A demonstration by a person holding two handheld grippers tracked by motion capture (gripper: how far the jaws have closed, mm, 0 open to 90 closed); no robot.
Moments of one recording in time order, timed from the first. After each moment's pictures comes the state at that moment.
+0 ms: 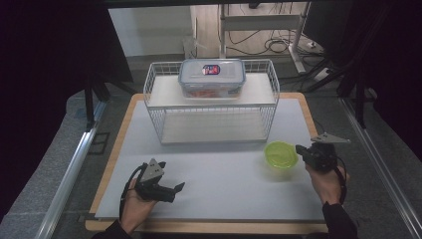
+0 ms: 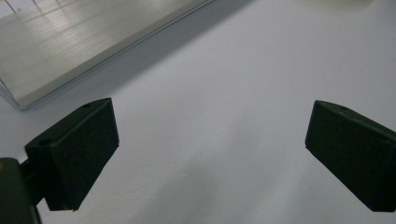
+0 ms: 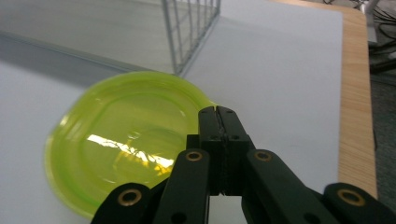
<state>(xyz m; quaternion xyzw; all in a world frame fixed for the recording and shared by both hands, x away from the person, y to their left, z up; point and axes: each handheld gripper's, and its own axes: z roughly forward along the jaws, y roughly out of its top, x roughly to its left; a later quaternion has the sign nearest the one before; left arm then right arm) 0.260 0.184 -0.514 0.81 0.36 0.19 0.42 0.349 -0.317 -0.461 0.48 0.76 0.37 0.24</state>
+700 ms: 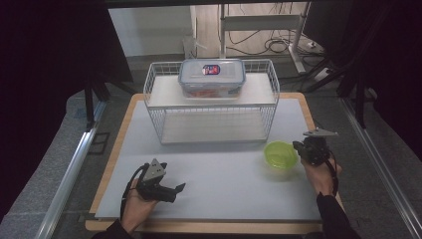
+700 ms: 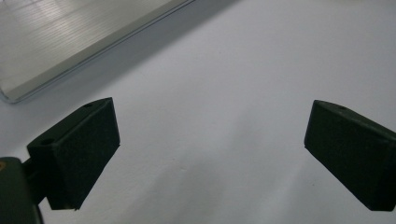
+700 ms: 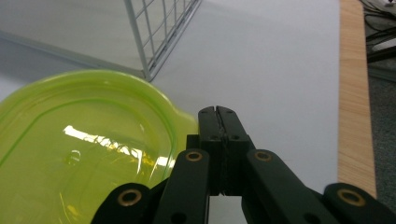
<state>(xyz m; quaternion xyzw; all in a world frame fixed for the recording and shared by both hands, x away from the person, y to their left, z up) 0.262 0.182 -0.517 0.82 0.36 0.18 0.41 0.381 -0.309 -0.479 0.48 0.77 0.34 0.25</state>
